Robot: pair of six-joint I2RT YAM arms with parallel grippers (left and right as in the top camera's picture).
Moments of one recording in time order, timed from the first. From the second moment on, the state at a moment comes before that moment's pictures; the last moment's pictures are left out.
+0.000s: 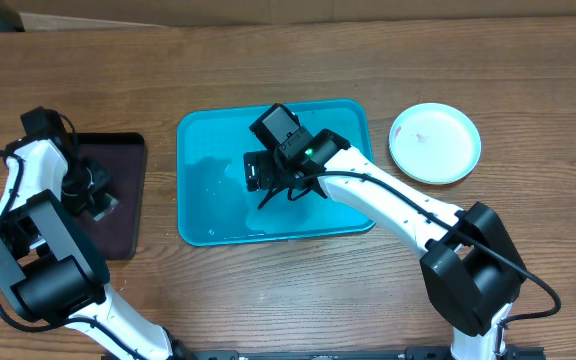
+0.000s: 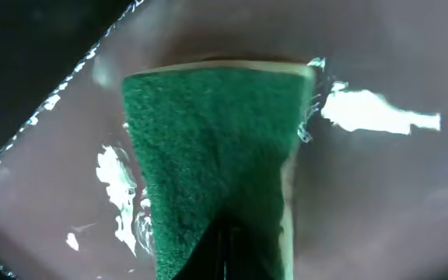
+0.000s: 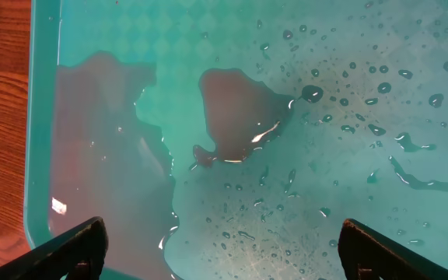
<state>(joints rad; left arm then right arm) 0.49 1.98 1.35 -0.84 -0.15 -0.37 0.76 1.98 1.56 -0.70 -0.02 0.62</state>
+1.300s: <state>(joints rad) 0.49 1.96 1.26 -0.64 -0.20 -0.37 0.76 1.98 1.56 -0.70 -0.01 0.60</state>
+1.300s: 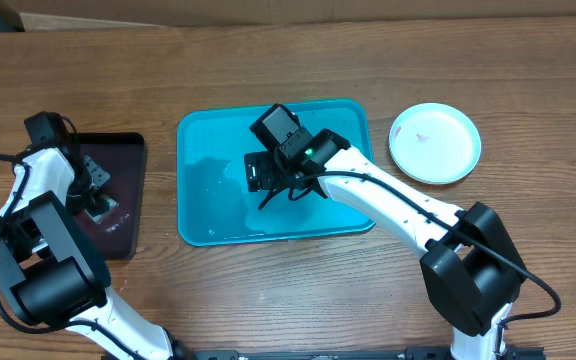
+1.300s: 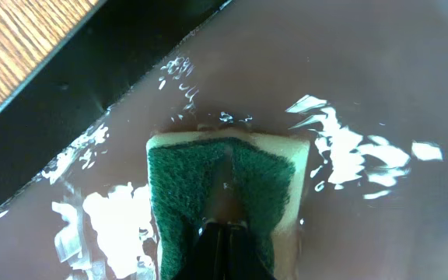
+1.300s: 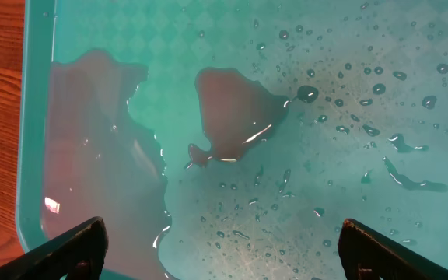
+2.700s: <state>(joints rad) 0.49 1.97 1.46 -1.14 -0.21 -0.44 0.76 1.98 1.56 -0.71 0.01 0.59</state>
